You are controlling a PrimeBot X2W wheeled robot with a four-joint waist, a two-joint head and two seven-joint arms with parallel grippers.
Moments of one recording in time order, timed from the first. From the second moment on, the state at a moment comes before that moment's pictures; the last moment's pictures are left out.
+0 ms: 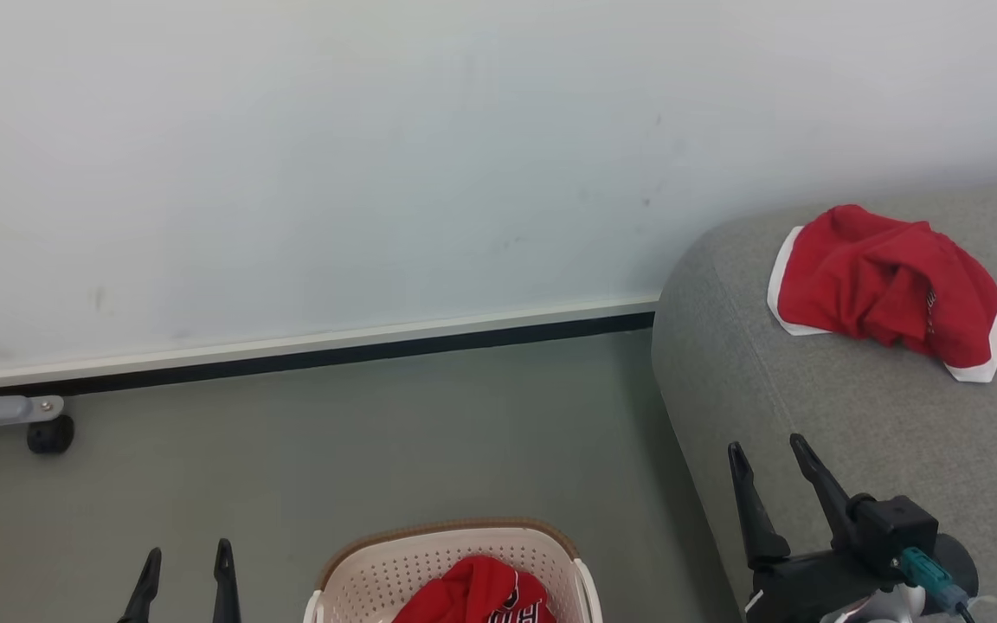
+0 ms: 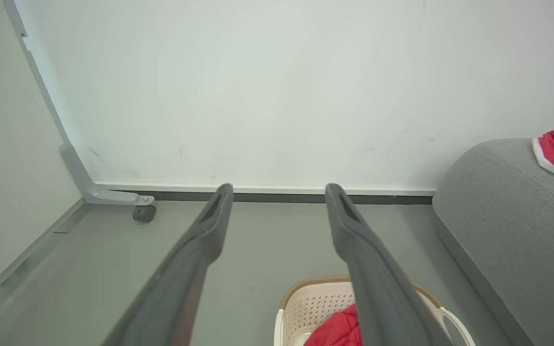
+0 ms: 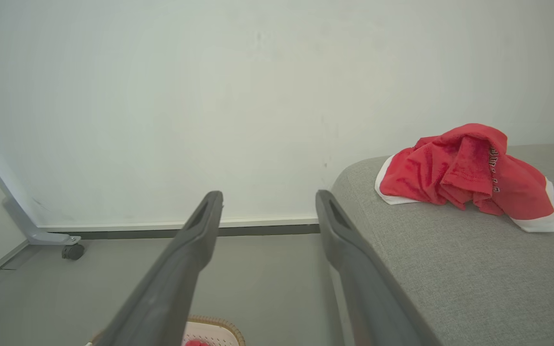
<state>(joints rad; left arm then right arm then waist) 0.08 0.19 -0.14 0.23 -0.38 0.12 -0.25 -0.18 -0.19 0.37 0.33 0.37 -0.07 -0.26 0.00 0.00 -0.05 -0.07</state>
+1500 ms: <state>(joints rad) -0.22 0.11 -0.31 0.31 -0.24 0.06 -0.14 -0.27 -0.30 0.23 -0.01 0.31 -0.10 -0.26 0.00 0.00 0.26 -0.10</state>
